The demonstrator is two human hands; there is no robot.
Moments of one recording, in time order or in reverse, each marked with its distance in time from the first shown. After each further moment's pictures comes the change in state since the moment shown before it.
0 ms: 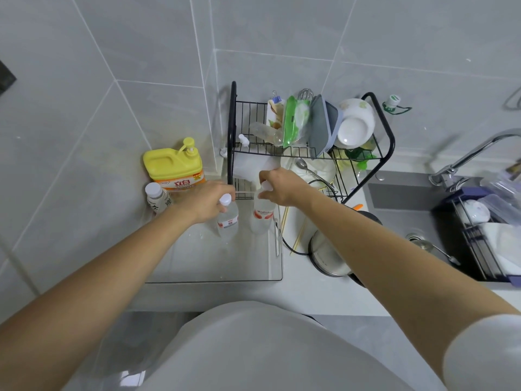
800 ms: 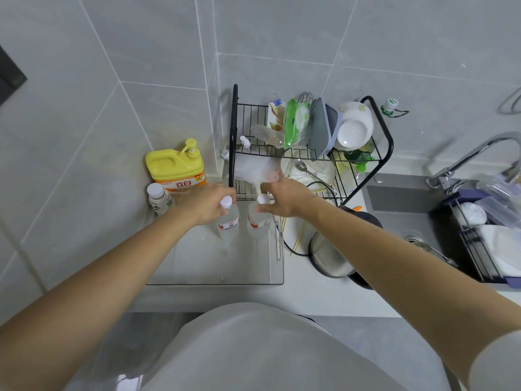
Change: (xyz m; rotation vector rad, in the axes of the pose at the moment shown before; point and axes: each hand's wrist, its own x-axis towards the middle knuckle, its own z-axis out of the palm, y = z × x) left_hand -0.006 0.000 0.001 0.005 -0.011 -0.009; right_hand -0.020 -0.001 0.010 -0.087 -0.050 -0.051
